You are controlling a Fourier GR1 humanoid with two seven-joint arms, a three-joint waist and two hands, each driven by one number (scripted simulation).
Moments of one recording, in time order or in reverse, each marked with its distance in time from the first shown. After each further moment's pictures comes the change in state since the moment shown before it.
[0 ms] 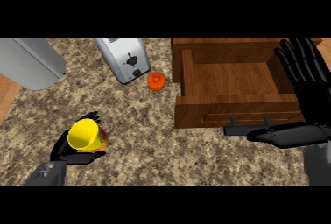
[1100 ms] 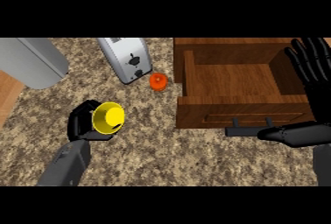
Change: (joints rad) left arm -0.090 -0.148 0.158 -0.151 0.138 0.308 -0.147; right arm 0.007 -0.030 -0.045 0.009 -0.029 0.024 -0.008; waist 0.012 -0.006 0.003
